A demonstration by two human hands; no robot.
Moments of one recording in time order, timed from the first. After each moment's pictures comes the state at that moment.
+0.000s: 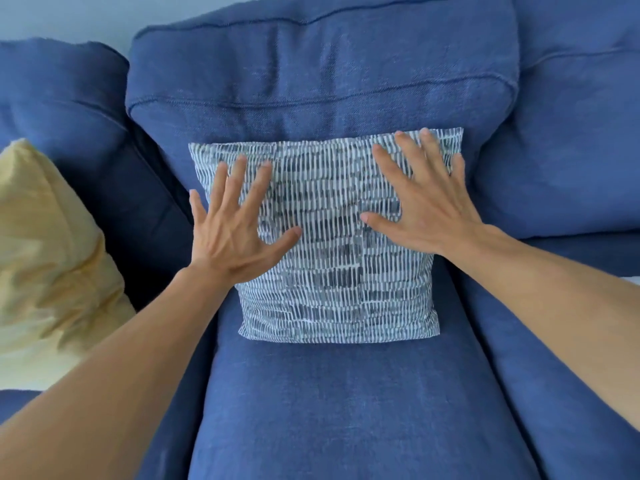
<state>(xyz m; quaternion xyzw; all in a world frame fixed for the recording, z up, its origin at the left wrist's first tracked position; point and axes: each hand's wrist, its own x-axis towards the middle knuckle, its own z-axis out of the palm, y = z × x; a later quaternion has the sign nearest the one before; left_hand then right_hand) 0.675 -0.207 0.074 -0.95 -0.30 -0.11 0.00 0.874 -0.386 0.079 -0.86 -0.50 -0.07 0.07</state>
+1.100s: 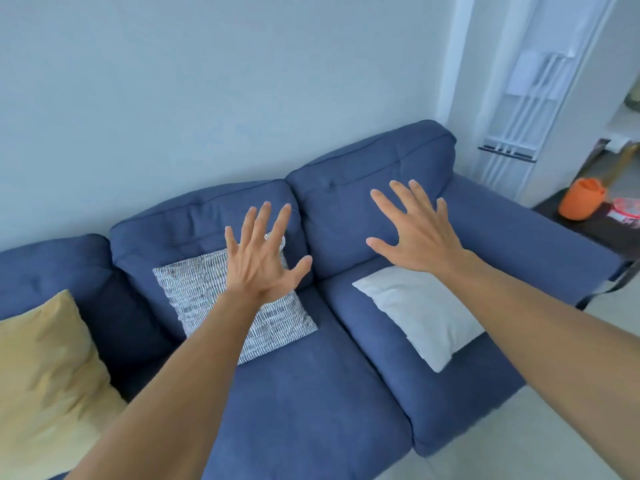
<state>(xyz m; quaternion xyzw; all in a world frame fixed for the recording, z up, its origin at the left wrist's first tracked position) 0.635 -0.486 0.328 -0.97 -0.11 -0.20 -0.03 0.748 -0.728 0.340 -0.94 -0.30 -0.17 0.09</state>
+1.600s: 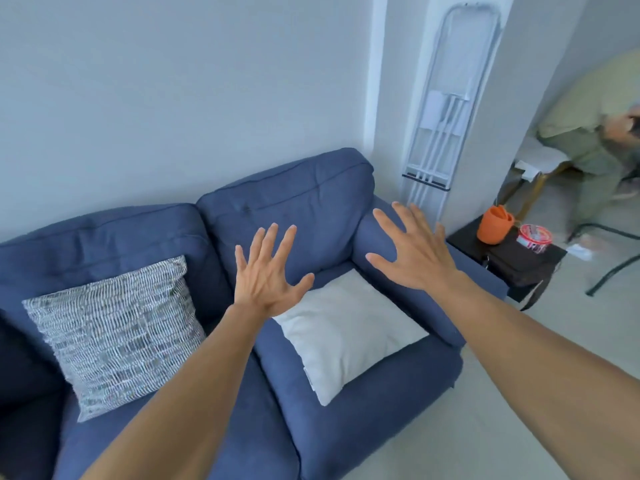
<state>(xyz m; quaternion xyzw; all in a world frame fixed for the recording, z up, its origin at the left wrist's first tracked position) 0.763 -0.708 0.312 -0.98 -0.07 -0.19 -0.07 0.844 -0.955 0.351 -0.97 -0.22 -0.13 0.06</state>
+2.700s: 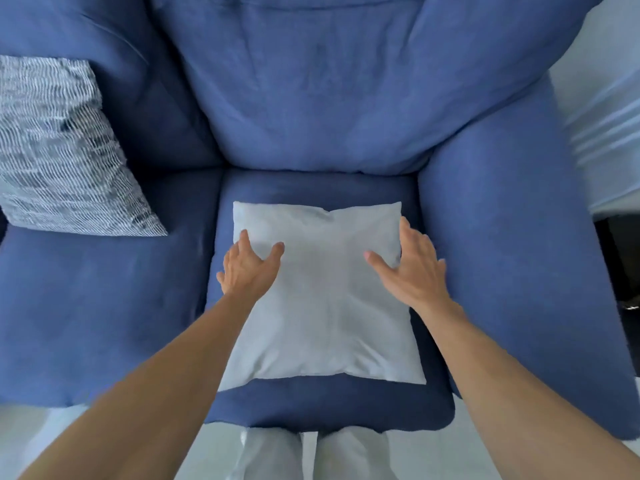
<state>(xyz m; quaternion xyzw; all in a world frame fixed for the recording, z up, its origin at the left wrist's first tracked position) 0.961 -0.757 0.051 -0.71 -0.61 0.08 -0.34 1.132 -0.934 0.075 -0.92 -0.23 0.28 0.15</state>
